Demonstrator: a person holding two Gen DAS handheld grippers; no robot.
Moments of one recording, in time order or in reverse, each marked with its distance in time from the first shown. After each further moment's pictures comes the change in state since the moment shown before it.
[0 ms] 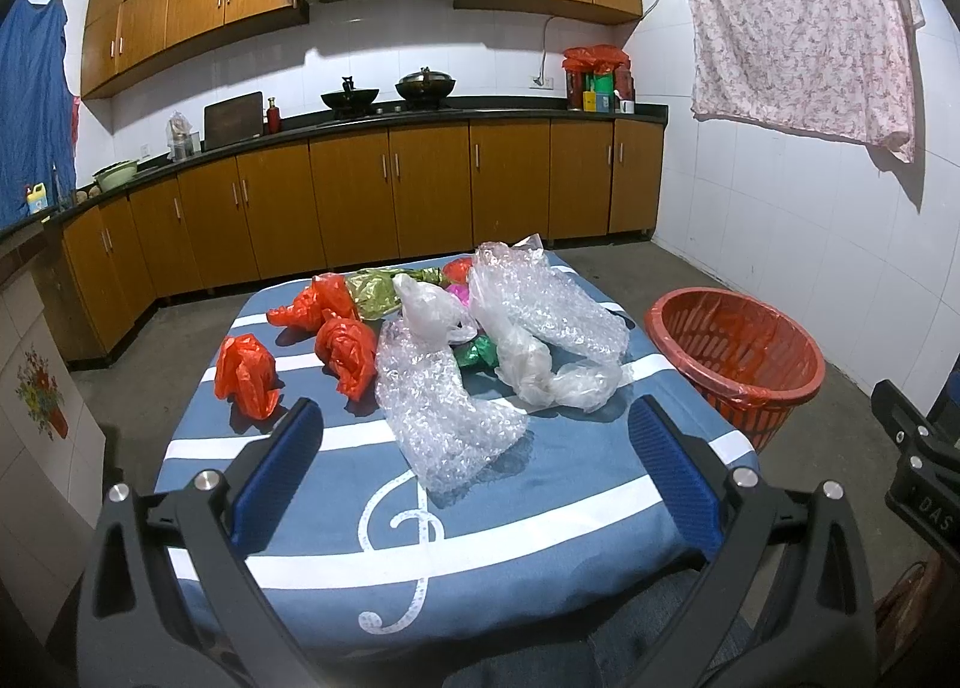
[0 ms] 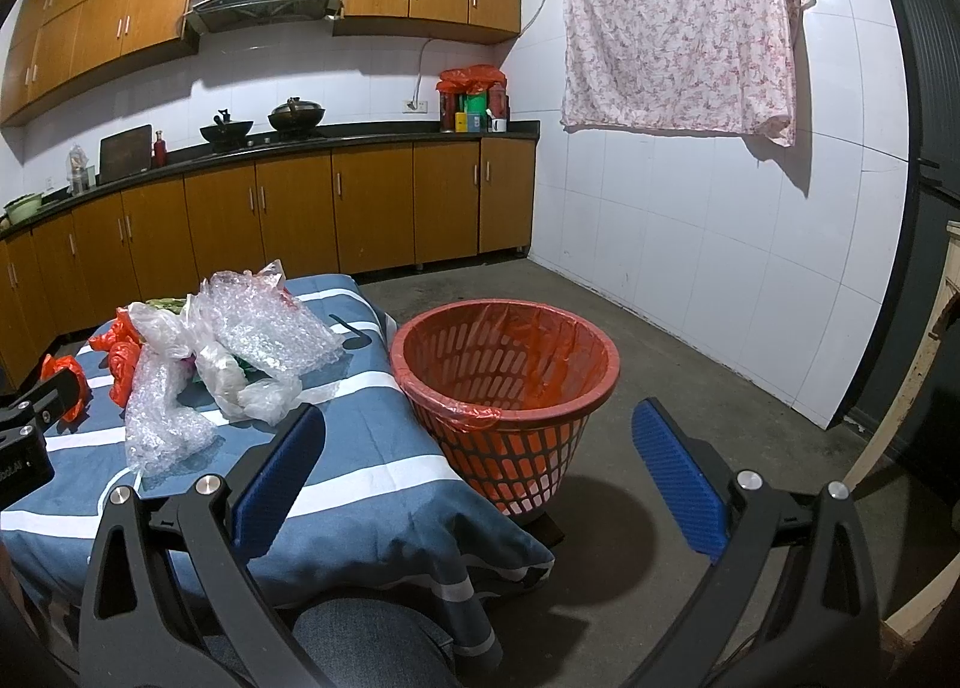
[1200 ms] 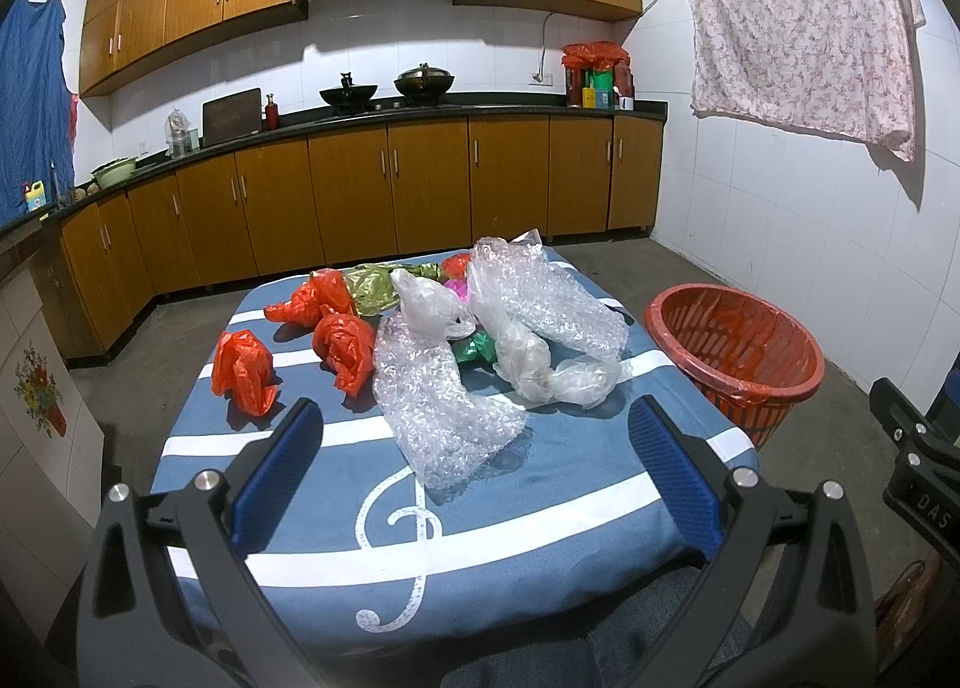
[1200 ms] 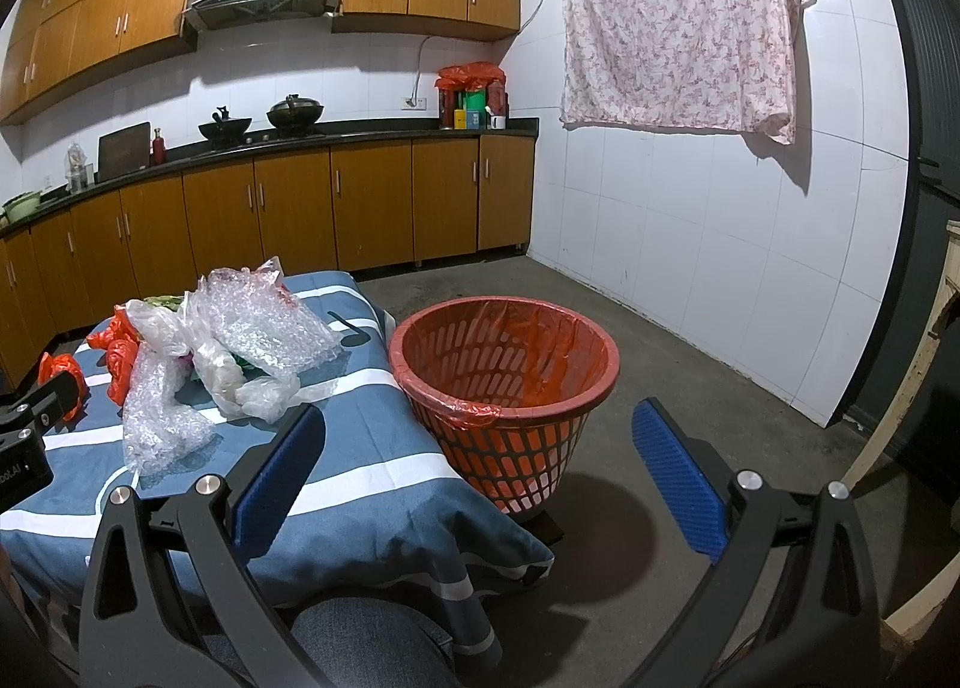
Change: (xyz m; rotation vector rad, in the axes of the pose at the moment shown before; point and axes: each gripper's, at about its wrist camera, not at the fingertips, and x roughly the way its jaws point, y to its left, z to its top) left arm 0.001 0.001 0.000 -0.003 0.007 -0.002; right arm 0.002 0.000 0.000 0.000 0.004 0.000
